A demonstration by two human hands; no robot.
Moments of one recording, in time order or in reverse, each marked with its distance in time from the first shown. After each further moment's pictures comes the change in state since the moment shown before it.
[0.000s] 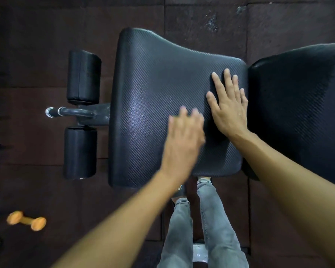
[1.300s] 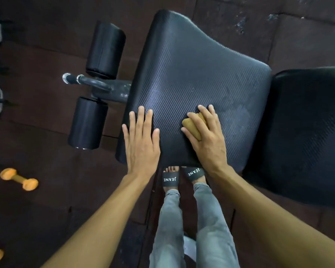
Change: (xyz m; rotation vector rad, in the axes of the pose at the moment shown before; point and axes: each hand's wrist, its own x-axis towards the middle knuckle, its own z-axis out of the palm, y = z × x) left_hand -0.078 -0.065 -0.037 -0.262 -0.048 -0.693; right_hand -0.090 -0.044 0.043 0.176 0.040 -0.392
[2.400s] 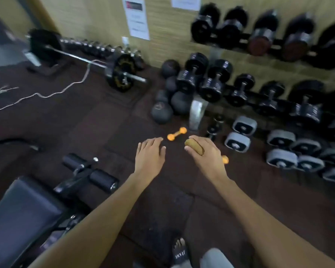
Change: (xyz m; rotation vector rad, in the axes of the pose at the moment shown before) left_hand -0.645 -0.343 -0.446 -0.176 0.811 -1.502; right_hand -0.415 -0.790 0.086 0.189 -1.300 -1.192
